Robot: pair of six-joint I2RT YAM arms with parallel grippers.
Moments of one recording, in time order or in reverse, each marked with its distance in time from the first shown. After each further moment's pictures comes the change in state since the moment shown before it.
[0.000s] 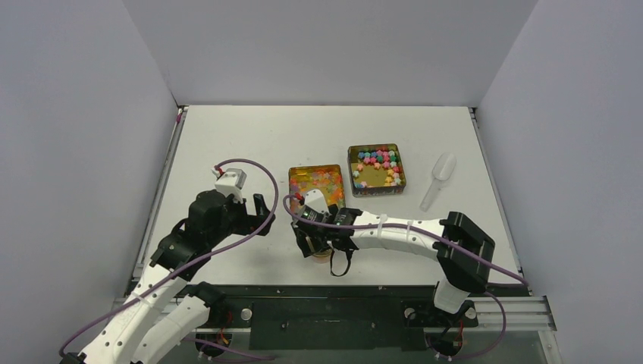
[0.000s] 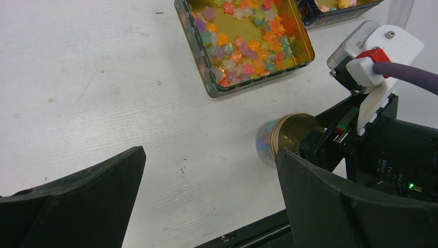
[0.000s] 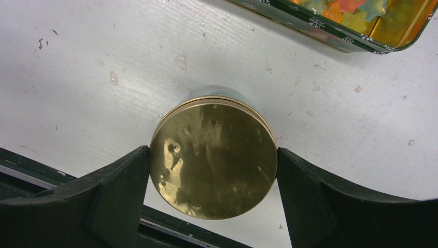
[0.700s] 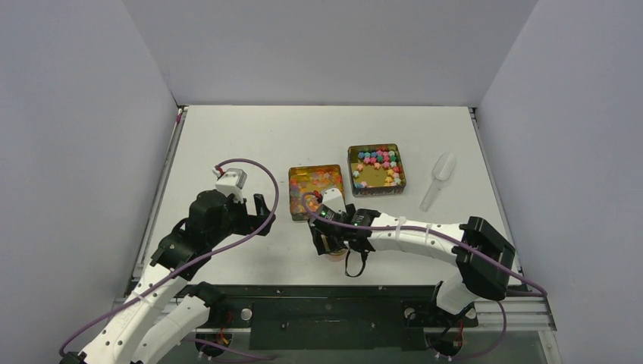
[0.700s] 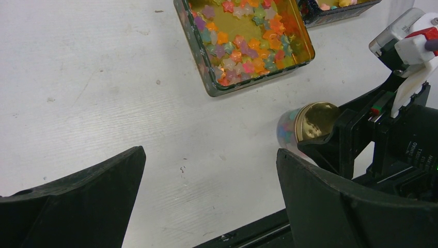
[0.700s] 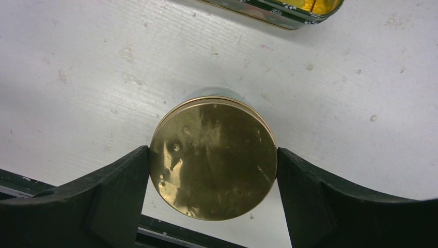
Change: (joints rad) left arm 0.000 0.008 0.000 0.000 0.005 0.000; right arm -0.048 -0.122 -0.140 0.027 0.035 0.013
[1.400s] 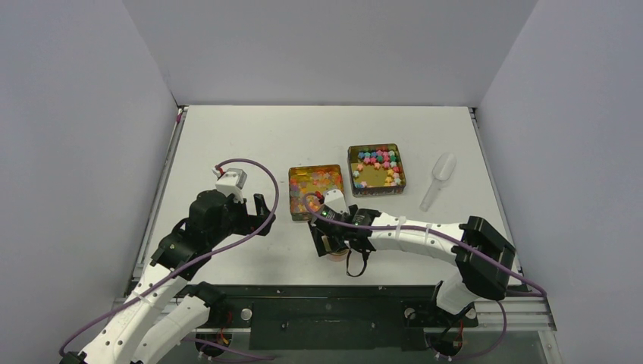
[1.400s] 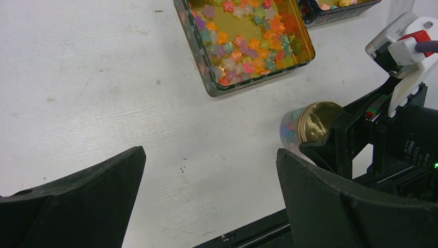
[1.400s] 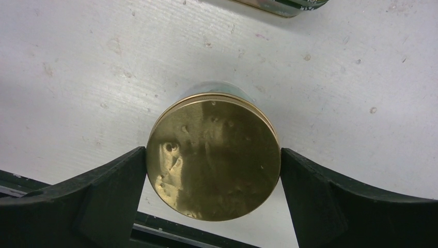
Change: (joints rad) left arm 0.000 0.001 0.000 0.000 0.000 0.000; right arm -0.011 -0.010 -0.013 -0.013 -0.010 0.008
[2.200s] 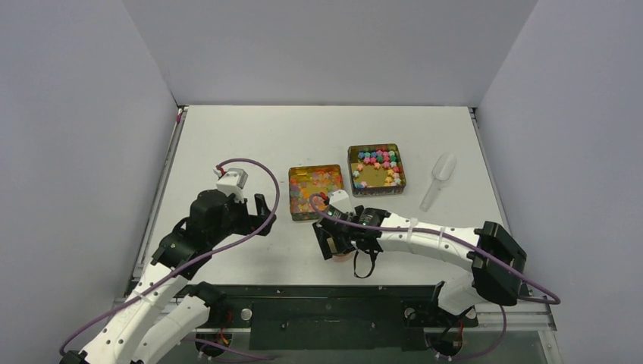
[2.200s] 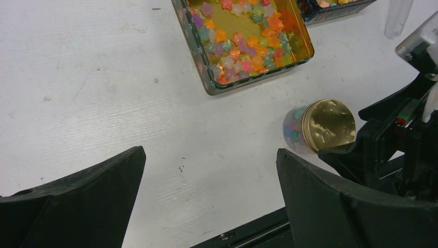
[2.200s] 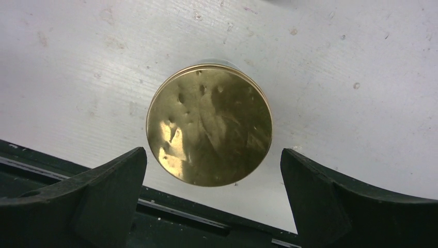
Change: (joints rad) left arm 0.004 0.005 0.000 0.001 0.010 0.000; right arm 0.008 -0.052 0.002 -0.111 -0.026 -0.002
